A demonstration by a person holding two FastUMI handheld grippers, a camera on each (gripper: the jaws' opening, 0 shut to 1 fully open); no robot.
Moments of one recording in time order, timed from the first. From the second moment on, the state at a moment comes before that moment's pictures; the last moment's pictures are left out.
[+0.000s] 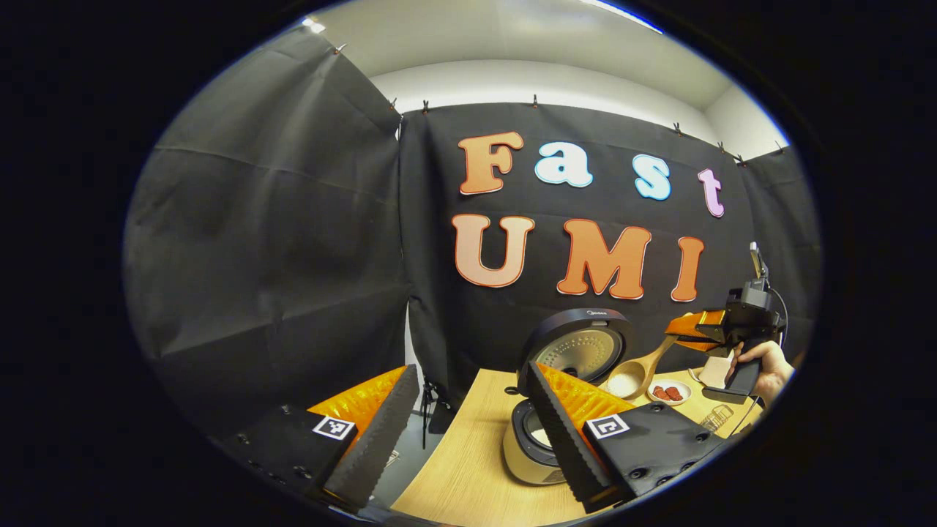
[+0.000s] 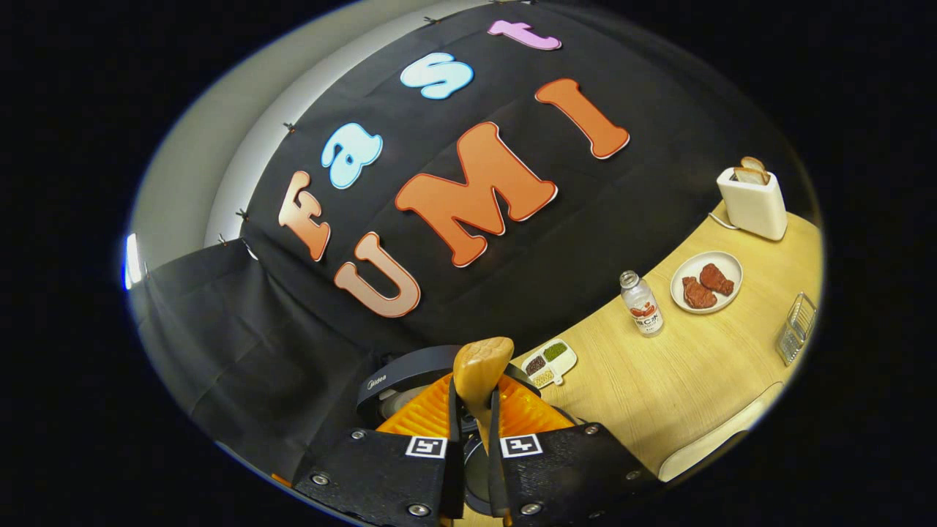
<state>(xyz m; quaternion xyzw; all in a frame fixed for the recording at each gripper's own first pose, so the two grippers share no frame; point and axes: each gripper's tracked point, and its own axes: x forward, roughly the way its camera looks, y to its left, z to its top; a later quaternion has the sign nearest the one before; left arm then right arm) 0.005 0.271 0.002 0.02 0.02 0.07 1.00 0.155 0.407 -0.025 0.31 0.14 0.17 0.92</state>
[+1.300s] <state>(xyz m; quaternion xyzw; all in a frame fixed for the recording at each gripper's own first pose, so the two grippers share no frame) 0.010 0.266 -0.002 0.03 0.02 0.07 1.00 0.129 0.455 -0.007 0.09 0.07 0.25 0.96</state>
